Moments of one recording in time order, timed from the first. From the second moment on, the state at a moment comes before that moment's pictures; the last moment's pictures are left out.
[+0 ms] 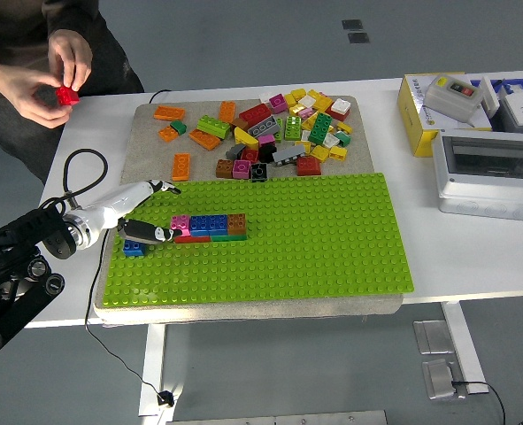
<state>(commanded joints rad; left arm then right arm) -0.53 0.46 -0.79 -1.23 1.73 -0.07 0.05 0.16 -0.17 0.92 0.18 -0.66 -0.05 -0.31</state>
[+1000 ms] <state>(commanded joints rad) -0.46 0.47 -0.82 -1.31 1.77 -0.08 0.08 0.16 -0.16 0.90 0.18 -0.63 -0.06 -0.31</state>
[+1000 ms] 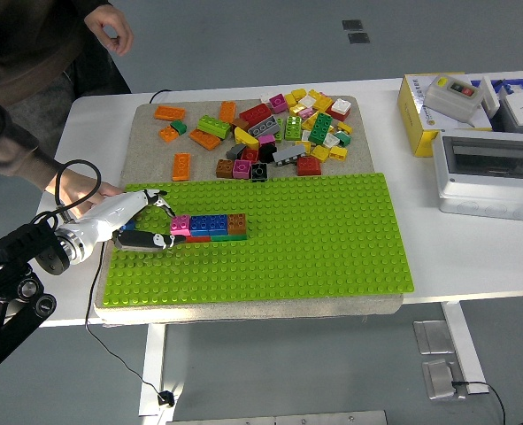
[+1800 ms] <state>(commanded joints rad) -0.45 0.44 -0.80 -1.26 1.75 -0.07 0.07 0.16 -0.16 0.90 0.18 -0.64 -0.06 -0.31</state>
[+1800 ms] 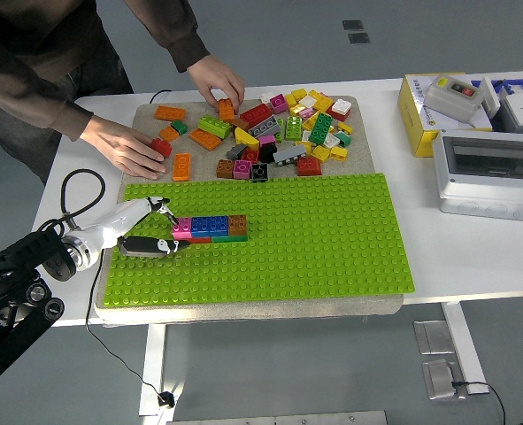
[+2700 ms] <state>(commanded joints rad) -0.34 0.46 -0.98 -1.41 1.76 -0.06 0.08 0.16 -0.16 0.93 0.18 -0.67 -0.06 -0.32</state>
